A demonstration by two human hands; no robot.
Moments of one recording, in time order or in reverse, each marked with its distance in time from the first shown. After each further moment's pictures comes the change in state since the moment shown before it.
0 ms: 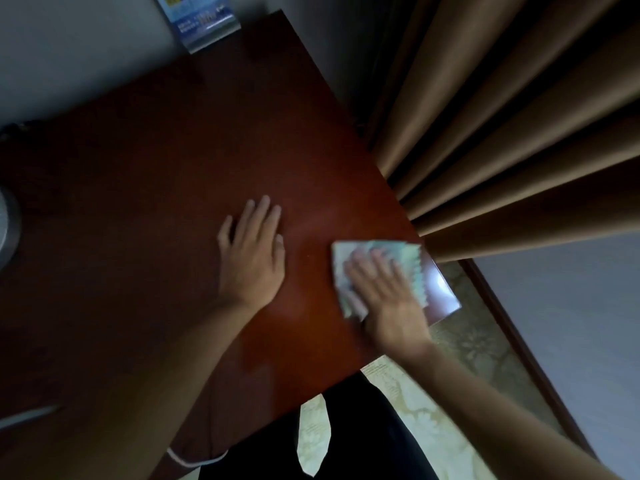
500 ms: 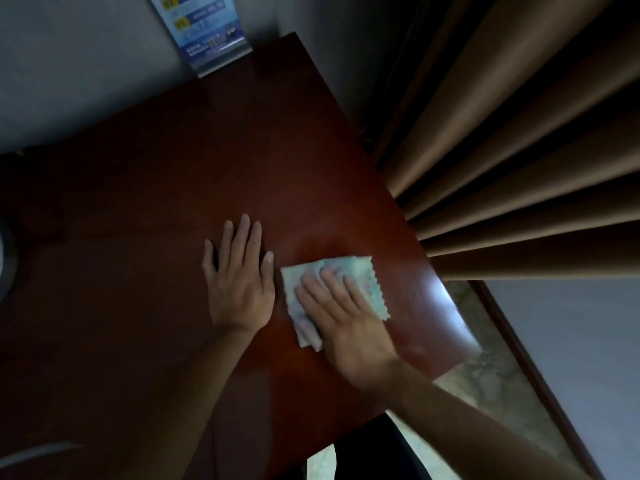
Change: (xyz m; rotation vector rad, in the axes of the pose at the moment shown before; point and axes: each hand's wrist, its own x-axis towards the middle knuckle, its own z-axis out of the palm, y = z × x) left_hand 0.018 -0.030 0.010 0.028 0.072 -0.146; right_hand 0.059 -0.050 0.014 -0.084 -0.182 -0.225
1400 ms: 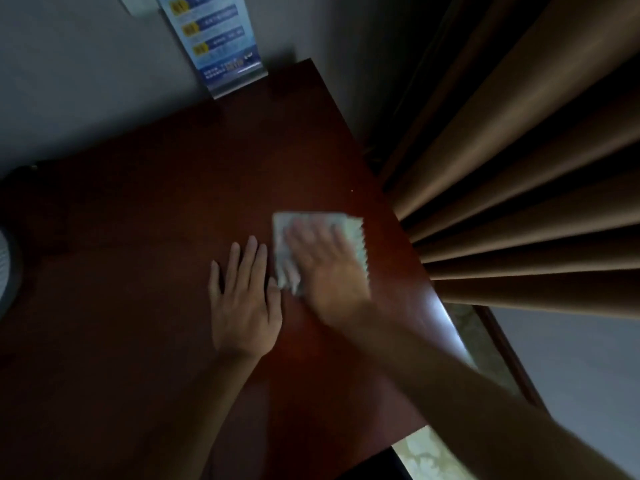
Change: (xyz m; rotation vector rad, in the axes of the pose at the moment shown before) left_hand 0.002 0.005 -0.005 0.012 -0.080 -0.031; right_hand 0.119 0.032 -0.009 -0.080 -0.082 0.098
